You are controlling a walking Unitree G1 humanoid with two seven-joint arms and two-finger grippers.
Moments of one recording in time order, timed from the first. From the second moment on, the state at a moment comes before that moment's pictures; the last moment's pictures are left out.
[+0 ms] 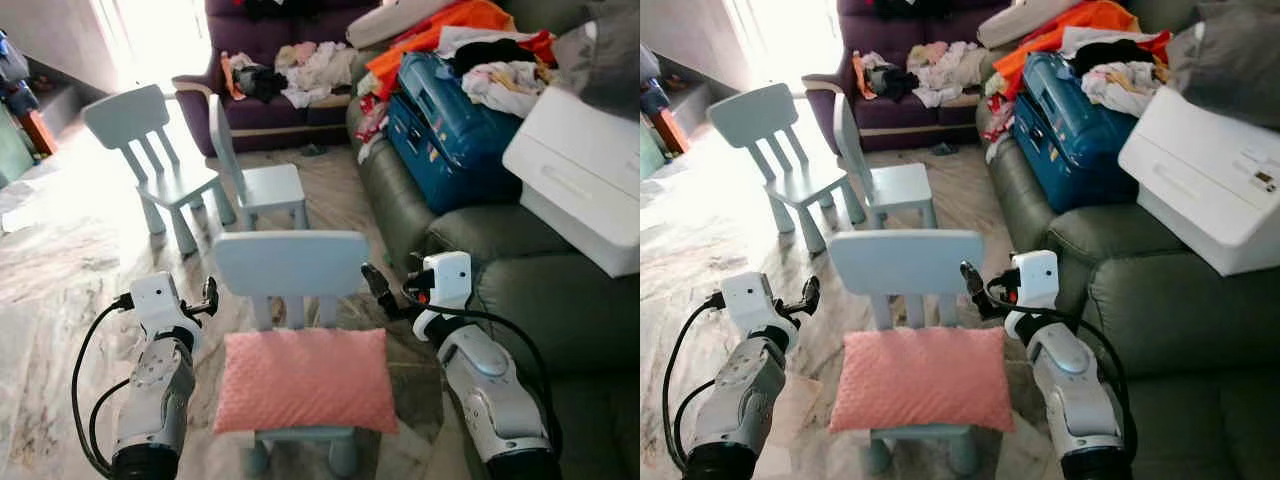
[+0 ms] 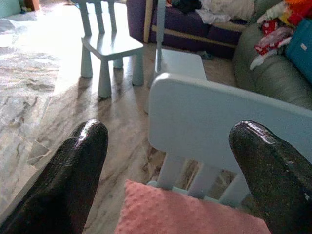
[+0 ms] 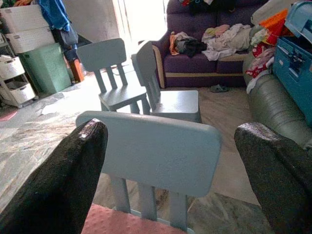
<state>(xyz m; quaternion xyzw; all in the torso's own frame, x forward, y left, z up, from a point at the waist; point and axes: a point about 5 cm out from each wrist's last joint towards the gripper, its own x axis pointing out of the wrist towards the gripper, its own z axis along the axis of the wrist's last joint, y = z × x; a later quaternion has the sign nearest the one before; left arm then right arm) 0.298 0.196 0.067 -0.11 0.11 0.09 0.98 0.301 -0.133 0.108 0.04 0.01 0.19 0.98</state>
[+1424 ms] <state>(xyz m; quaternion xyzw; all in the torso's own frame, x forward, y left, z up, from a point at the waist) 0.244 0.215 0.017 -0.04 0.22 0.07 0.97 0.273 -0.141 0.071 0.04 0.09 0.19 0.98</state>
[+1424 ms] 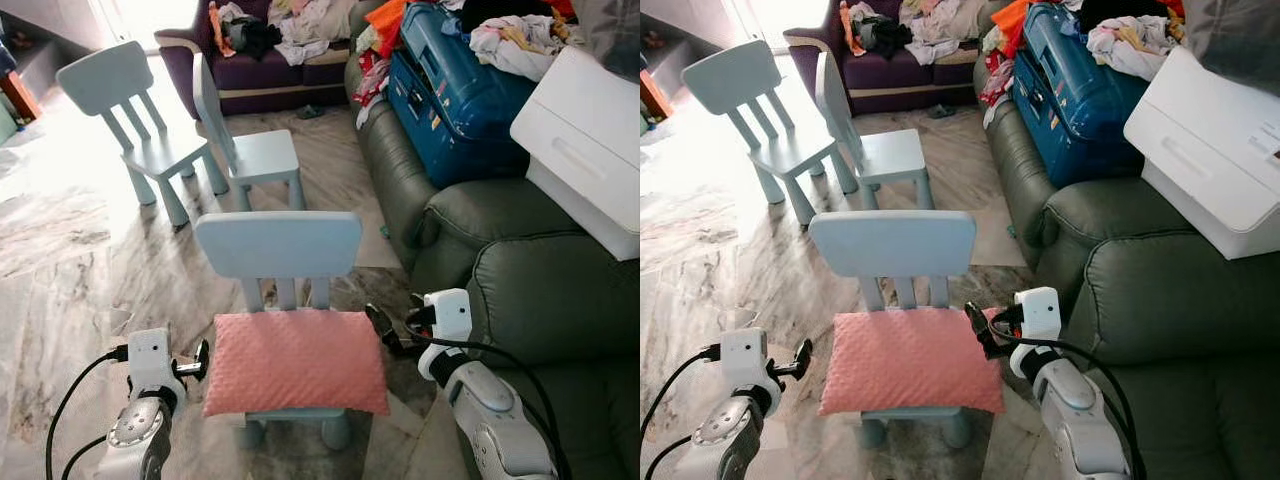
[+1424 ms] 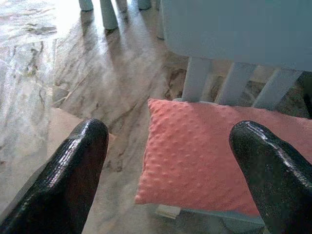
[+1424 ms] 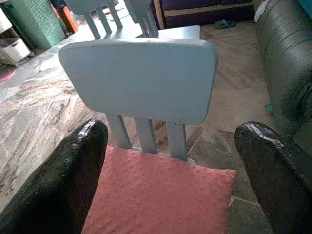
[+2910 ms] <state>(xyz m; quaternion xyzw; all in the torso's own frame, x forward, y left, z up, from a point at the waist) 0.240 0.212 -0.003 -0.03 0.26 0.06 0.96 0.278 -0.141 0.076 0.04 0.09 0.20 0.97</state>
